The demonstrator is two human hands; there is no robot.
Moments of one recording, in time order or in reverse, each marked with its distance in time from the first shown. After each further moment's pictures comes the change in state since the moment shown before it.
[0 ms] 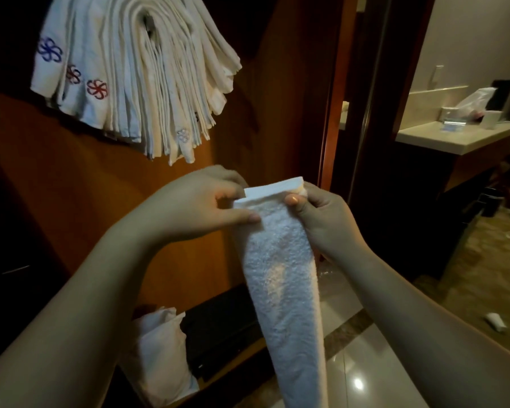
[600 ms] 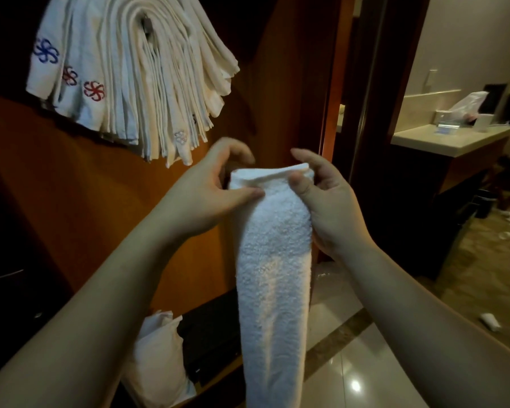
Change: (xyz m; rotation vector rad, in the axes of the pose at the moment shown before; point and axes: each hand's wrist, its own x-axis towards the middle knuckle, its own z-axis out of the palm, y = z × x) left_hand 0.007 0.005 0.013 -0.682 0.308 -0.034; right_hand 0.014 -0.003 0.001 0.398 0.096 0.058
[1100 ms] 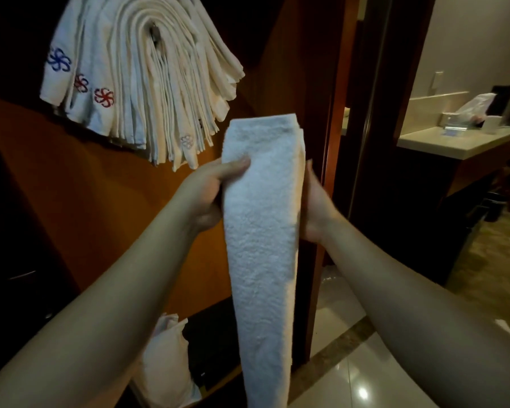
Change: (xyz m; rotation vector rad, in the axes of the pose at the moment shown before) left_hand 0.028 -0.026 0.007 -0.877 0.086 -0.430; right_hand 0.050 0.048 -0.005 0.320 -0.020 0.554
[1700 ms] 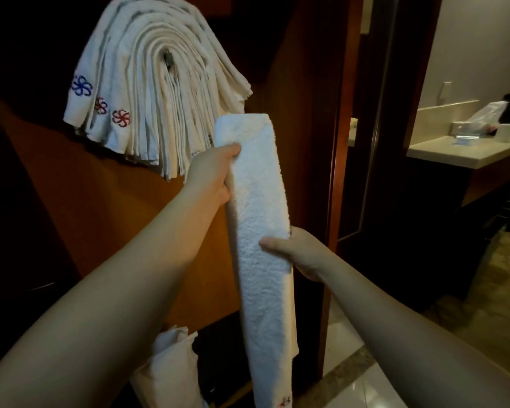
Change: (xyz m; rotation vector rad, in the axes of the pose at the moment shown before) left_hand 0.045 0.032 0.004 0.031 0.478 0.020; right_hand 0.002 0.047 -0.014 -0.536 -0.163 -0.017
